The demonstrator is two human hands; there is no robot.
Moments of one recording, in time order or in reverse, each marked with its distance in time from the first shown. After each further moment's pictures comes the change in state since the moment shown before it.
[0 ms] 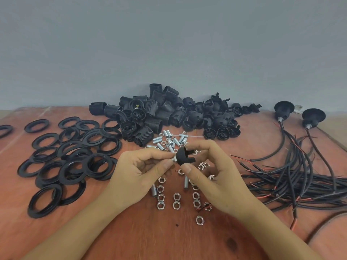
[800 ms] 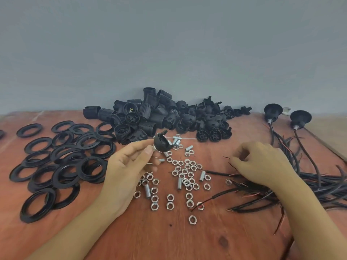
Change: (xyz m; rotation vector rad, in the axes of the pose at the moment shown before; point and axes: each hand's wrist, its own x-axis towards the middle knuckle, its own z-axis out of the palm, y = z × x) left_hand 0.001 0.006 0.008 -0.351 0.276 -0.236; right_hand 0.012 0.018 -0.094 -1.048 -0.022 0.558
